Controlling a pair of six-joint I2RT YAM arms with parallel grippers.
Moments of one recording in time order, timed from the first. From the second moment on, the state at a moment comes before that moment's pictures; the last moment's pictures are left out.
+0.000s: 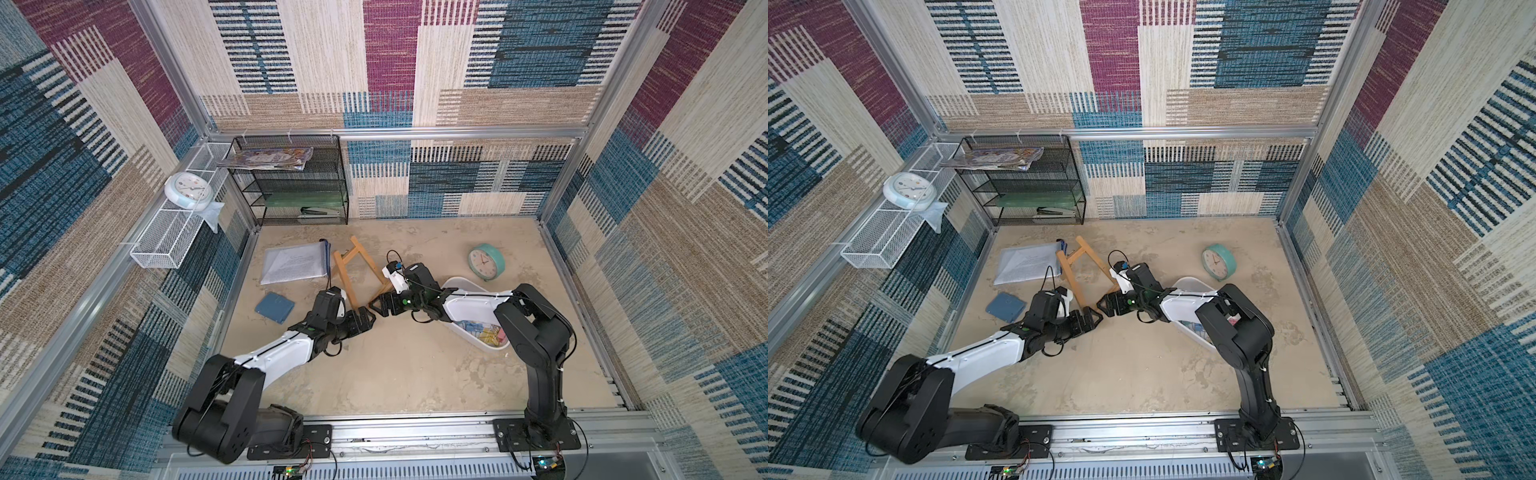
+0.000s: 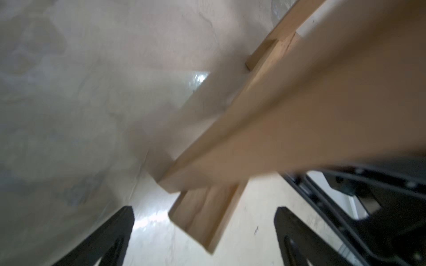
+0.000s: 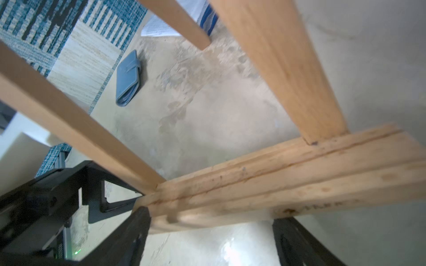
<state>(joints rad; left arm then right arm) -0.34 1.44 0.60 0.02 0.33 -0.70 0.72 2.01 1.19 0.17 -0.37 0.41</state>
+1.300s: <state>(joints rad) -0.40 1.64 0.80 0.04 0.36 -0.67 0.07 0.92 0.41 -0.28 0.19 0.73</state>
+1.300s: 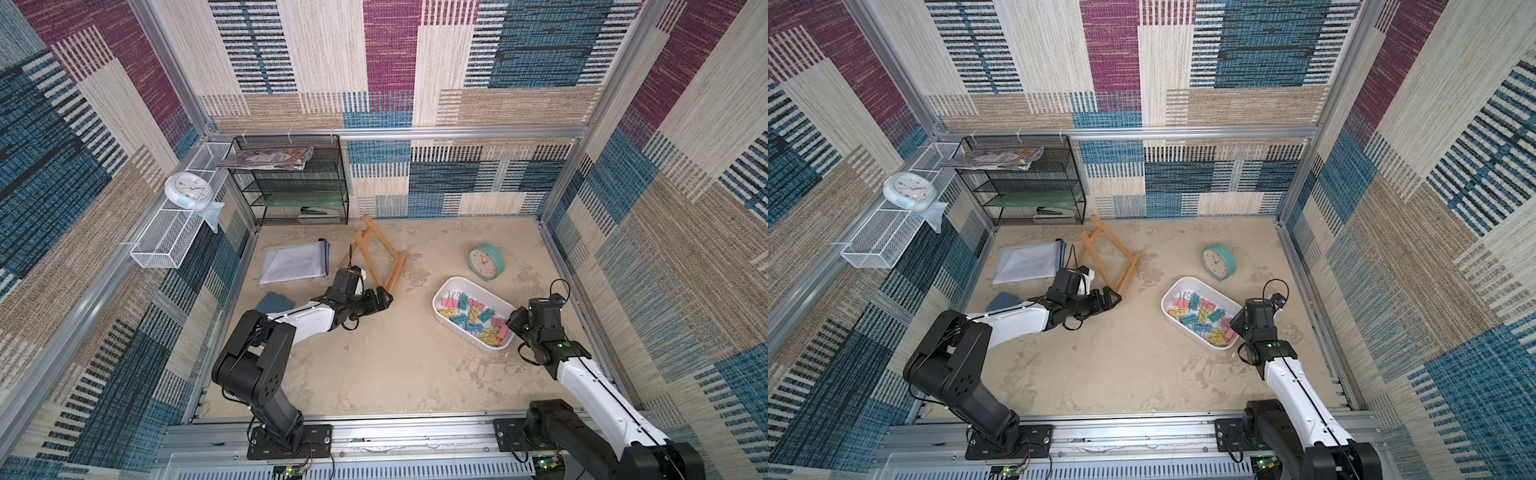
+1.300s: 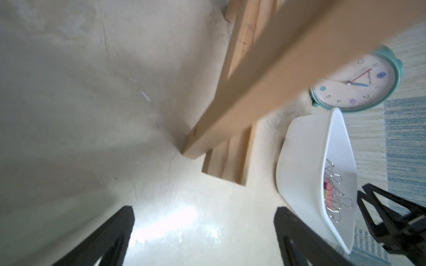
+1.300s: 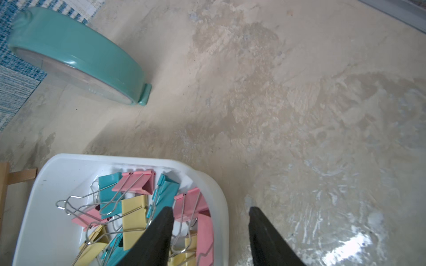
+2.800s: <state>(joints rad) -0.56 0.95 0.52 -0.10 -0.23 -0.55 0.39 1.32 0.54 0.02 -0.18 0.33</state>
